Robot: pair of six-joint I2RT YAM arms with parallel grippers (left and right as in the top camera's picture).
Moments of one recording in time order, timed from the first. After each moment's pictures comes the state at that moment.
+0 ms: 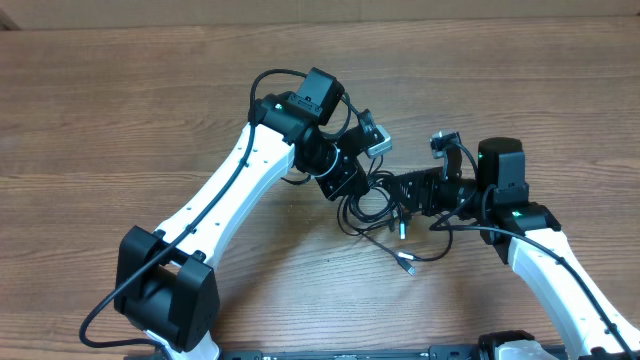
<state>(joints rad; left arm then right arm) -0.53 1.83 1.58 -1.08 0.65 0.44 0.12 1.28 0.69 -0.17 -0.79 0.23</state>
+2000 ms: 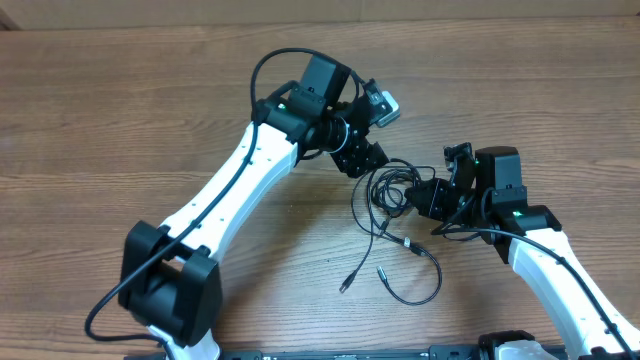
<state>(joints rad) -0.53 1.86 1.58 -0.73 0.51 0.38 0.12 1.28 0.69 -0.37 -0.56 0.44</state>
